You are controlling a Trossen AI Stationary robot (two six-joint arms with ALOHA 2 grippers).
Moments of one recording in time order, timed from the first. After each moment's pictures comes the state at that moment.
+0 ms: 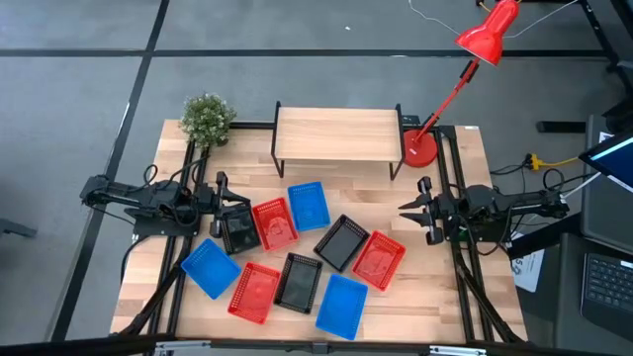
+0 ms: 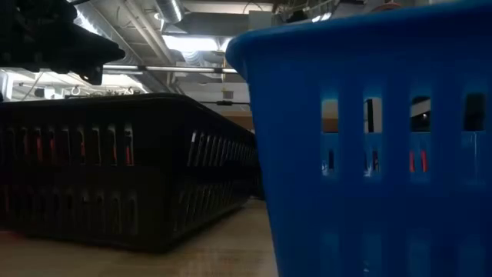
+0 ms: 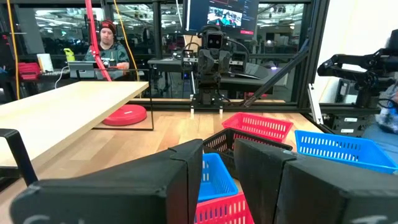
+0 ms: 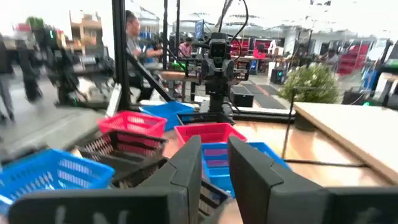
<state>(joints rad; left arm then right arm) -0.18 0.01 0.01 0.14 -0.24 0.01 0.15 0.00 0.01 0.09 0.05 -0.02</state>
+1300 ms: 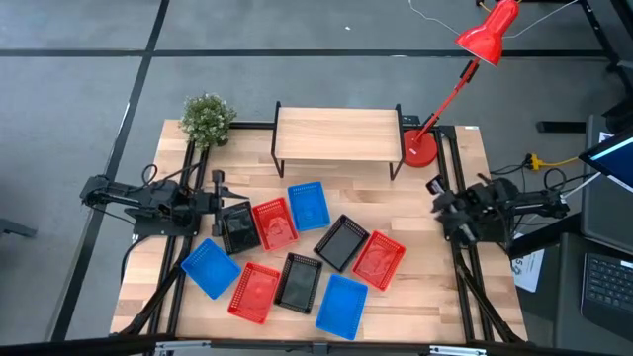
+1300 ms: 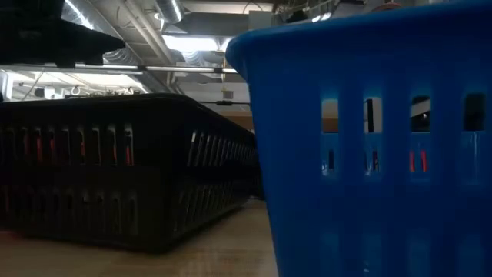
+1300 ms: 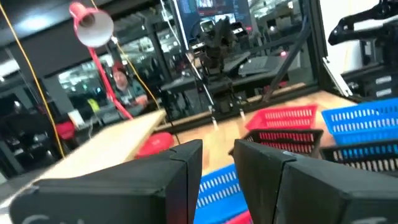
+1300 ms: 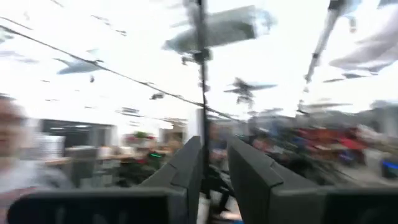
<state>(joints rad) -0.18 0.01 0.01 0.20 -0.25 0.36 0.15 0.01 0.06 0.52 -0.29 0.20</state>
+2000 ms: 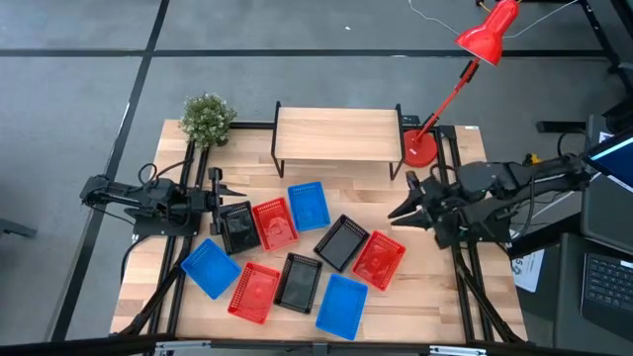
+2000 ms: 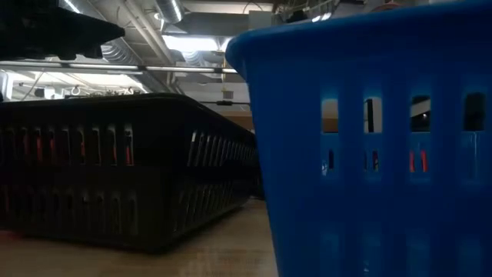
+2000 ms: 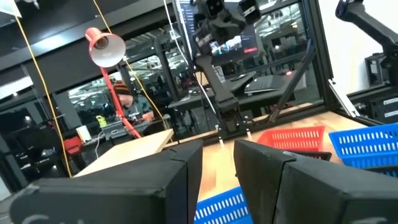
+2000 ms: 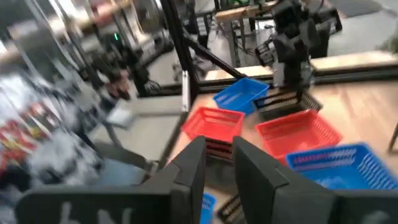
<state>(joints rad) -0.18 0.01 0.01 0.28 -0.25 0.38 0.28 0.86 0.97 -0.35 -0.05 0.21</state>
